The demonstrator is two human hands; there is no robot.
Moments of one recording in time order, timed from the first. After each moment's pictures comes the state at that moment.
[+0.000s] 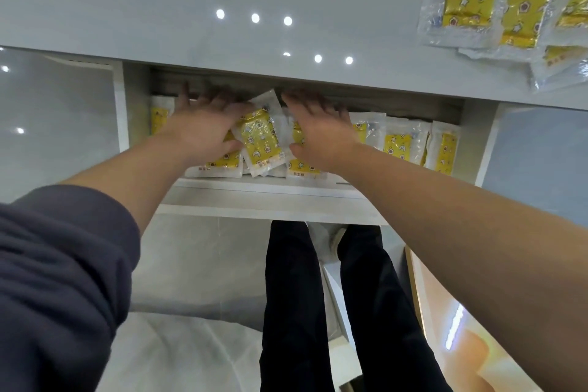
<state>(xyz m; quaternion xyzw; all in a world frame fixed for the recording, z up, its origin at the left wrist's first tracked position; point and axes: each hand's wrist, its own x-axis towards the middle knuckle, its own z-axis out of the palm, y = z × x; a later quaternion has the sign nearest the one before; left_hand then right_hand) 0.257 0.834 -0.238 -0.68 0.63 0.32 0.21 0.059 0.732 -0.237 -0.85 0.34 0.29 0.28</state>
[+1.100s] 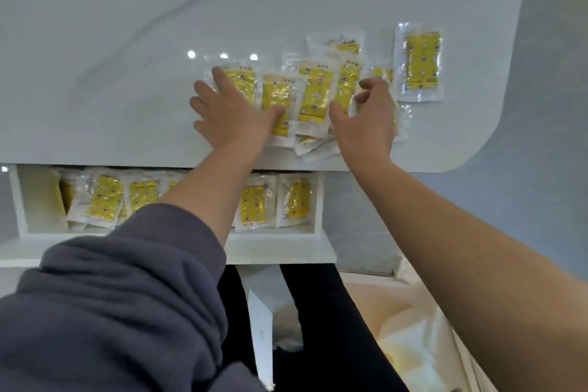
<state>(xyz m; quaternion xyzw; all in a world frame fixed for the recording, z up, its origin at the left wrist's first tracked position) 0.009 0.560 -0.118 -0.93 0.23 0.30 -0.01 -0.143 0.503 -0.096 -0.62 0.70 -0.08 0.34</state>
